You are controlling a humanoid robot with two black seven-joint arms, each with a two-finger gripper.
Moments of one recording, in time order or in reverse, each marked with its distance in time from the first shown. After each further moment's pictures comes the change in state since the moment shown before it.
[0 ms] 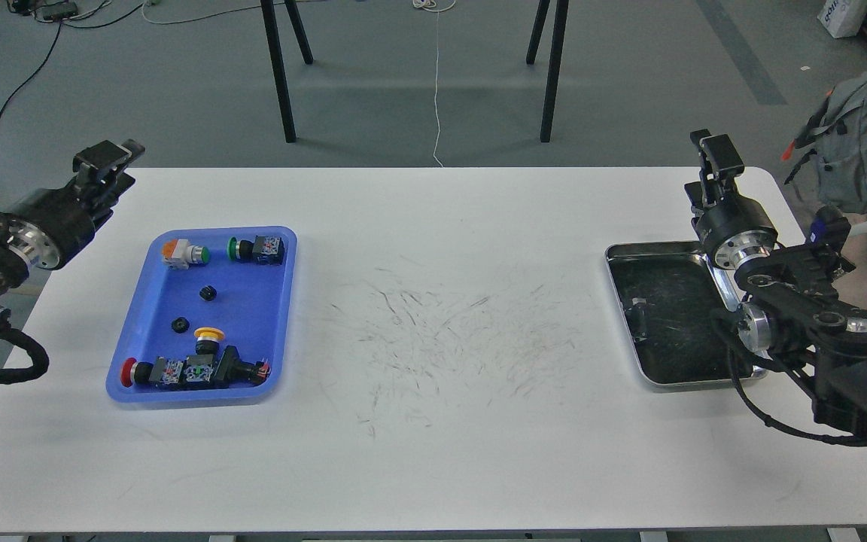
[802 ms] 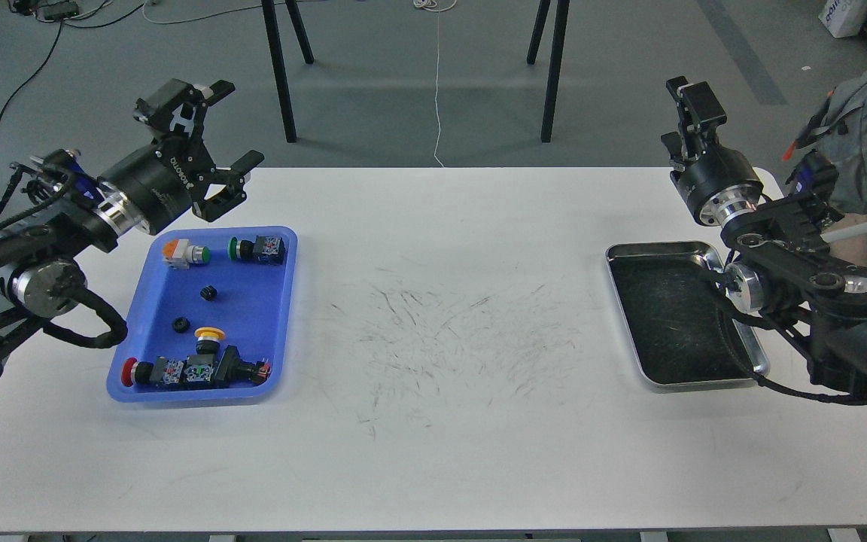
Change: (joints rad) left arm -0.018 -0.135 -0.160 -0.026 -0.258 -0.434 0.000; right arm 0.109 -0.008 -0.058 0.052 0.006 0.010 0.000
